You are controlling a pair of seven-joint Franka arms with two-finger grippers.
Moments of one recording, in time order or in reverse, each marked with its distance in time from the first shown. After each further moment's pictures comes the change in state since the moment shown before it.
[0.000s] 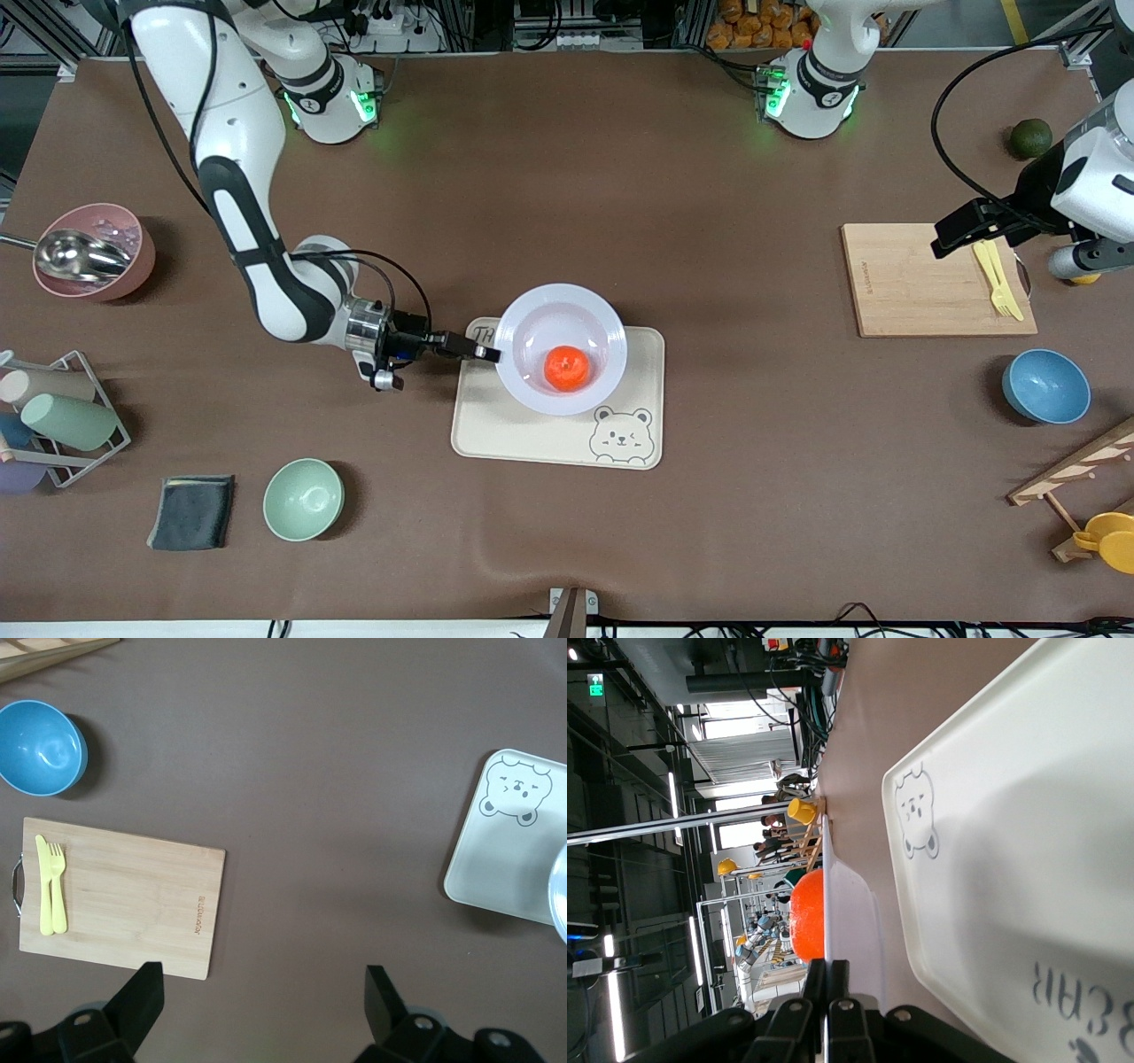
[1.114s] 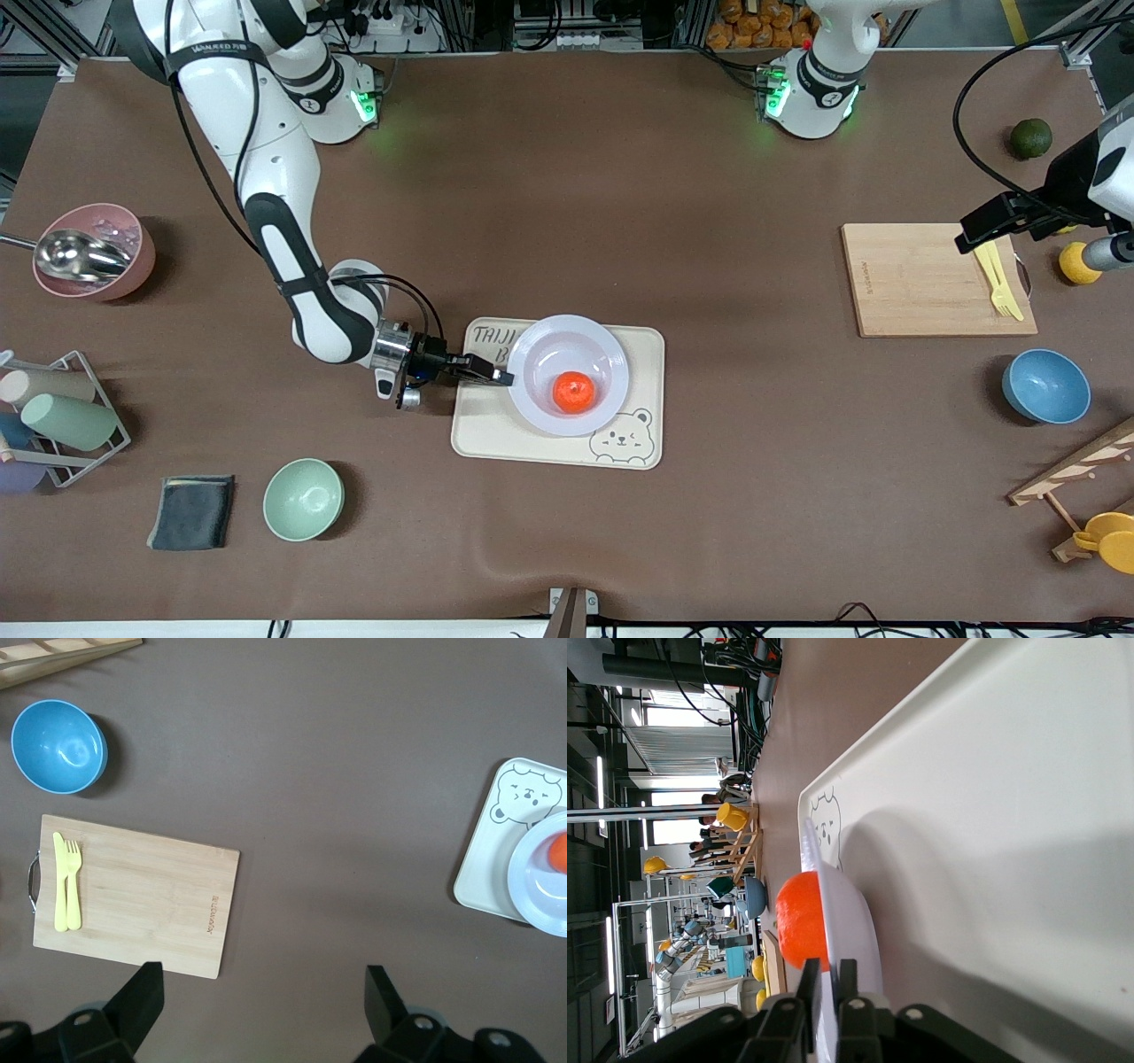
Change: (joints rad) left arm 0.029 -0.016 0.011 0.001 0.000 -0.009 0.021; right arm 0.051 0.125 0.004 0.117 -0.034 0.159 -0.077
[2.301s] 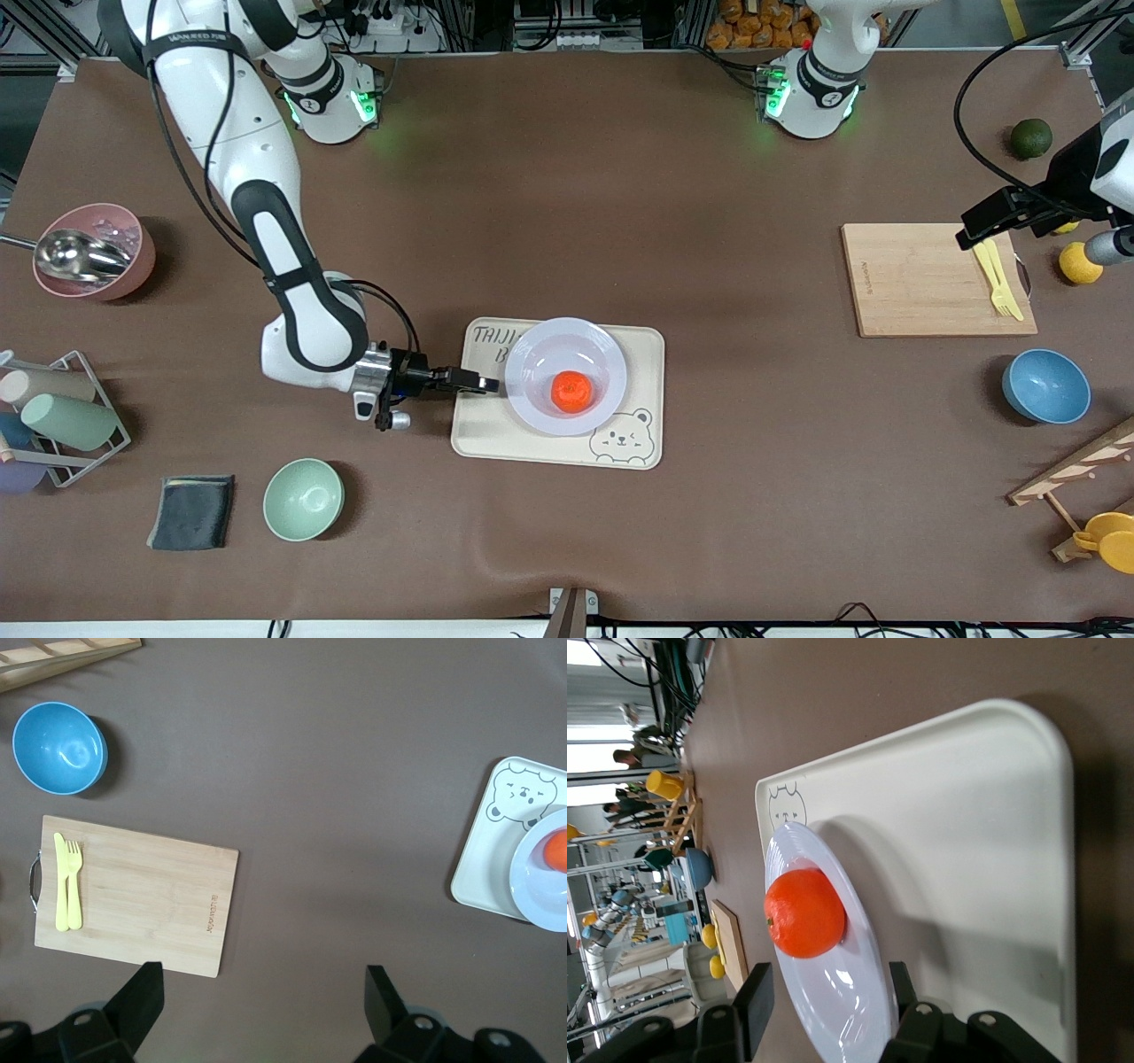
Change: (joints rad) left arm -0.001 -0.006 -0.006 0.010 0.000 -0.011 0.000; right arm -0.062 -0.026 -0.017 0.129 -0.491 -0.042 0.431
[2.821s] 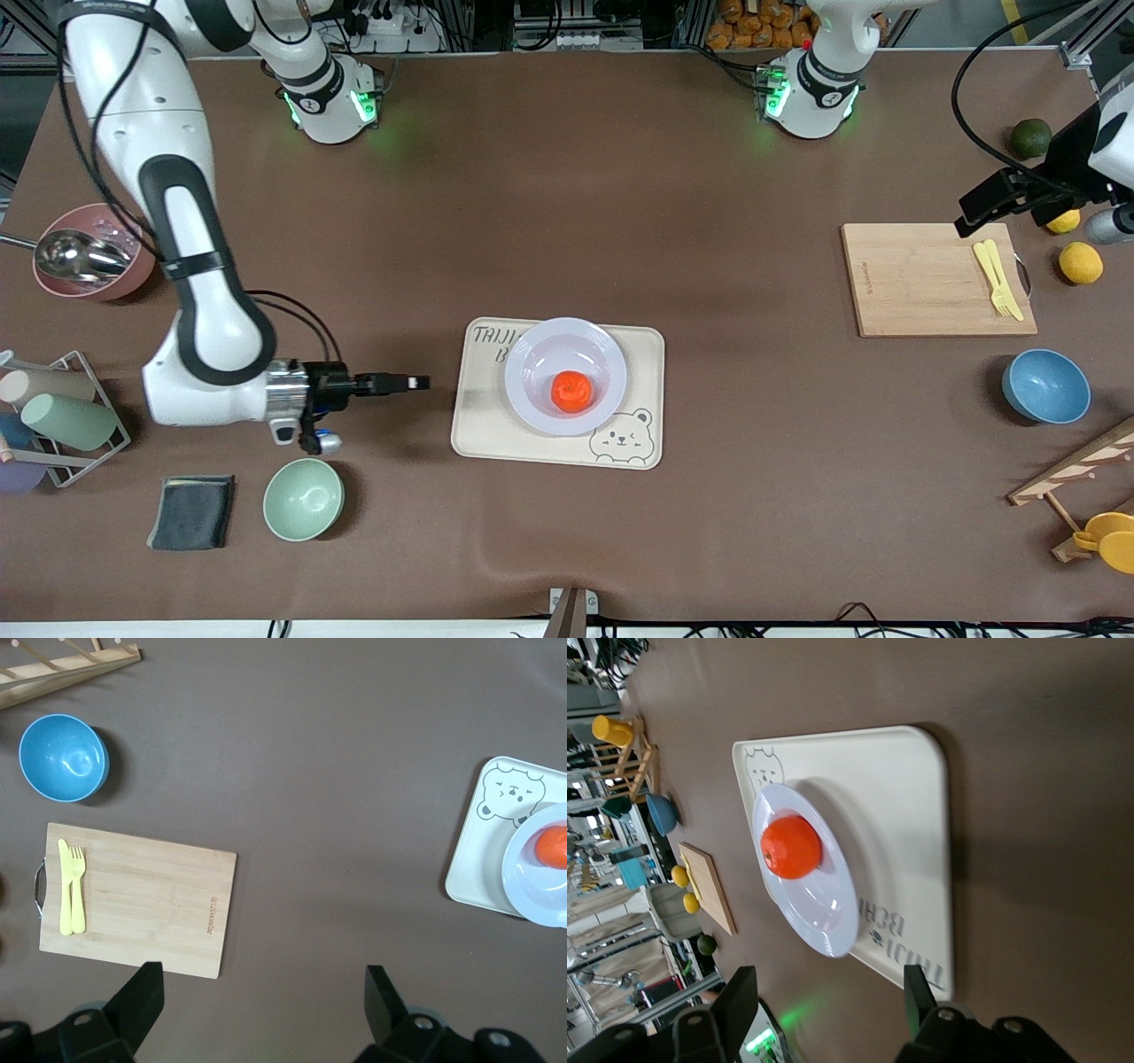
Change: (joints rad) left arm -0.001 -0.035 -0.022 -0.004 0.007 -0.002 0.001; right arm -0.189 -0.036 -0.009 0.163 -0.397 -0.341 0.246
